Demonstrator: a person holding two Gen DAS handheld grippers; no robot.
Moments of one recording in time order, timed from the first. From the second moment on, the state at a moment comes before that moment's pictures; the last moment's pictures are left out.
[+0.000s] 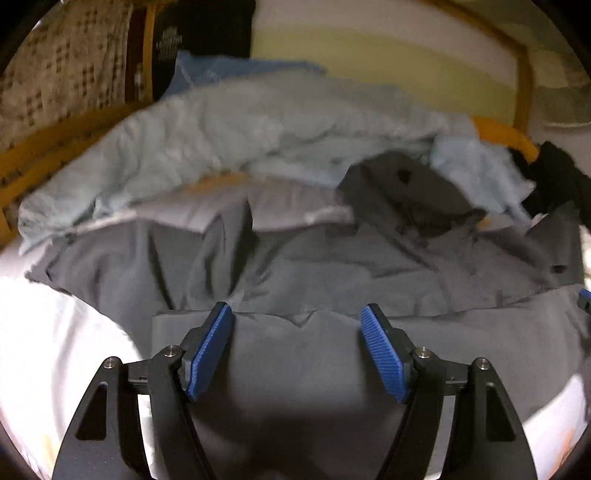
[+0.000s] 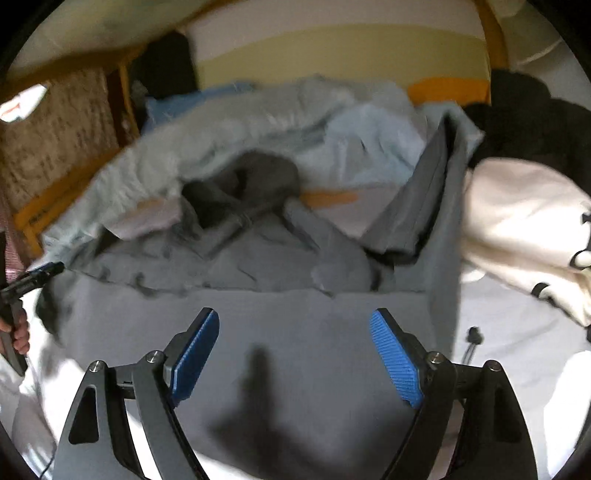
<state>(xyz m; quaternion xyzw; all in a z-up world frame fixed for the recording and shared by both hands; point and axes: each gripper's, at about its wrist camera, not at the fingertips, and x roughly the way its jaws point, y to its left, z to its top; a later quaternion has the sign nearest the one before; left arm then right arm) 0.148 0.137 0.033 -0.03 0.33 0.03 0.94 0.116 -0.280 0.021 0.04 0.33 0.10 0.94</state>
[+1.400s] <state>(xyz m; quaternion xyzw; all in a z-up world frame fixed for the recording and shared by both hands) 0.045 0.102 0.027 -0.05 0.28 0.07 0.96 0.016 -0.299 0.033 0.03 0.26 -0.03 0.96</state>
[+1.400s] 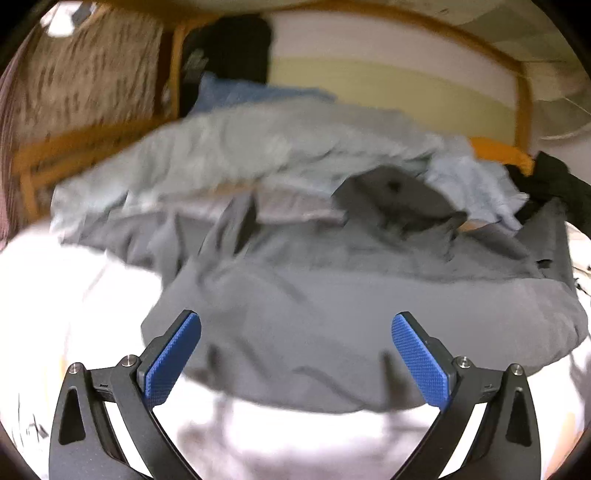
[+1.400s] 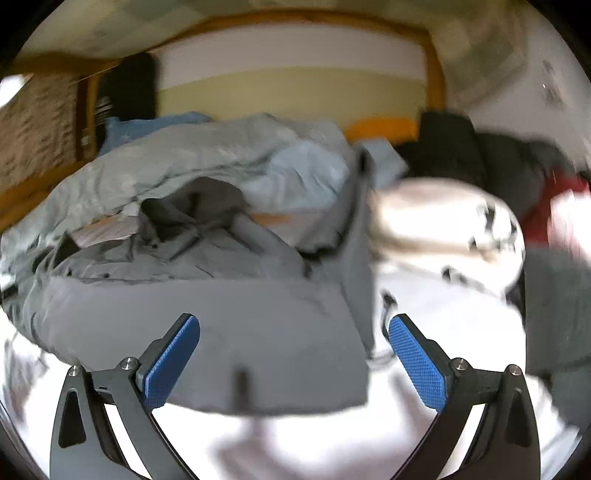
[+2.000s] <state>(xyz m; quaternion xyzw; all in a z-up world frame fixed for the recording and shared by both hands) 0.071 0.176 -0.006 -0.14 0.37 0.11 0.91 0.071 -0.358 -0.026 0.25 0.37 0.02 0.89</state>
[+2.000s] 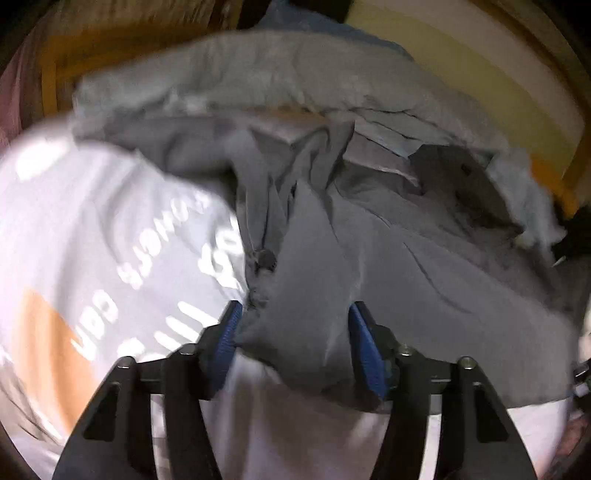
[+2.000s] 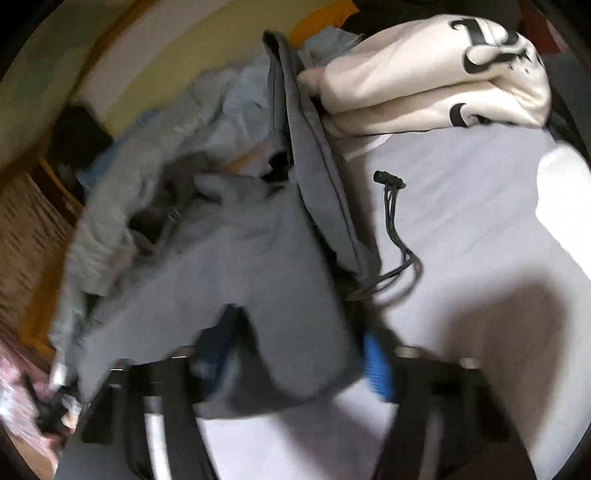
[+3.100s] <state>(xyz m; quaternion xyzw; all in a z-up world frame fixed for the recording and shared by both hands) 0.025 0.065 0.067 0.04 0.26 0.04 0.96 0.005 -0.357 0.076 0.09 0.31 -0.01 0.95</state>
